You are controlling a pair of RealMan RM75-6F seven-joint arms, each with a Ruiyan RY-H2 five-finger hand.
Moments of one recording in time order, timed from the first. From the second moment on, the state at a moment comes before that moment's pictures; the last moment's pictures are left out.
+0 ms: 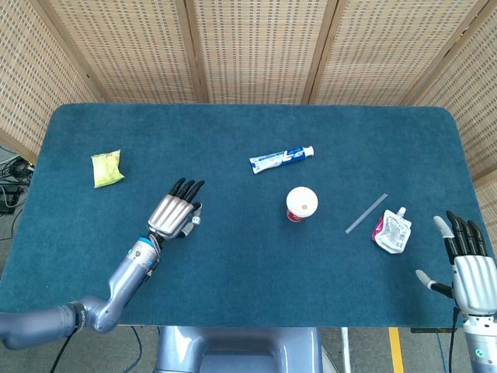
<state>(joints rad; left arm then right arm) -0.77 -1.58 -0.18 -1.46 1.14 0.98 0.52 0.06 -1.22 0.10 -1.45 -1.58 1.63 0.11</state>
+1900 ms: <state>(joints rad) -0.33 -1.27 0.10 -1.80 1.41 1.55 0.53 0.06 -1.20 0.08 -1.52 -1.59 1.61 0.02</state>
